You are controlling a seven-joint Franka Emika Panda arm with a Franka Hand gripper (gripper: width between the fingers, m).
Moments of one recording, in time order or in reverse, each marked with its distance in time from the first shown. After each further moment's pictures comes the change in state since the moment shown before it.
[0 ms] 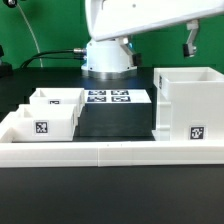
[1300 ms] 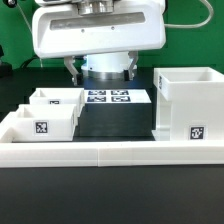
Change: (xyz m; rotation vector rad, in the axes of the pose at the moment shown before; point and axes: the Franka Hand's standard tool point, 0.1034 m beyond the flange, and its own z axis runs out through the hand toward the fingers) arm -0.019 0.086 0.019 -0.116 -0.032 -0.283
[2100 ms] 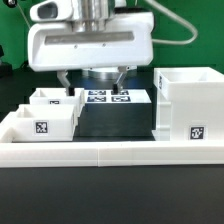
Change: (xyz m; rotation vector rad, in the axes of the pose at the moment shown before) arm -0.040 0.030 0.030 -0.038 -0.052 -0.035
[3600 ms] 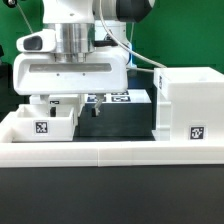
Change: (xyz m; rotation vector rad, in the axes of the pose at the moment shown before) arm -0.034 0.032 0.044 -0.042 -0.016 -0.055
